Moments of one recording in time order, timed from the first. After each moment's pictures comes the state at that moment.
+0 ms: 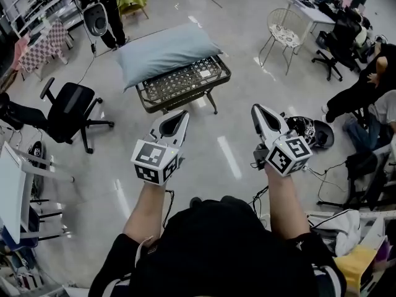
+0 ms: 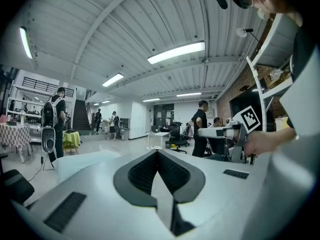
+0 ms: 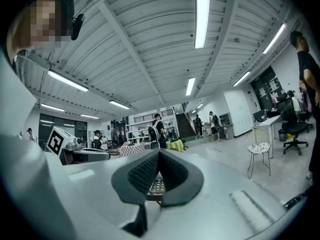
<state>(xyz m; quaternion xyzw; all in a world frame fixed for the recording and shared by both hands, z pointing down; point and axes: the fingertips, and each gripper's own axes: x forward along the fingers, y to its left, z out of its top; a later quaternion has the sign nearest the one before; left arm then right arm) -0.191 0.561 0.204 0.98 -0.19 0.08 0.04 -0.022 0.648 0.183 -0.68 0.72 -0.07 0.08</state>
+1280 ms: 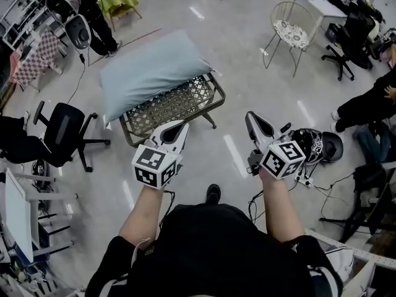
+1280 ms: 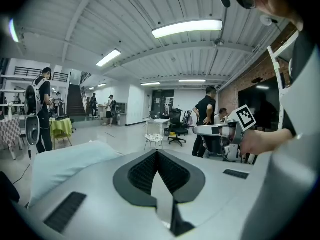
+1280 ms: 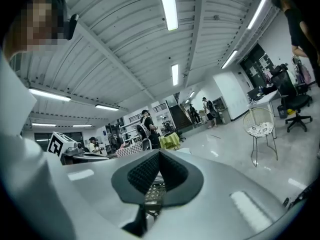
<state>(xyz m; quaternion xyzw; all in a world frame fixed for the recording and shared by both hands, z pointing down) 0.011 0.400 0.272 0.97 -0.16 0.16 0.07 0.177 0.478 0.261 -0.68 0.71 -0.16 0.12</state>
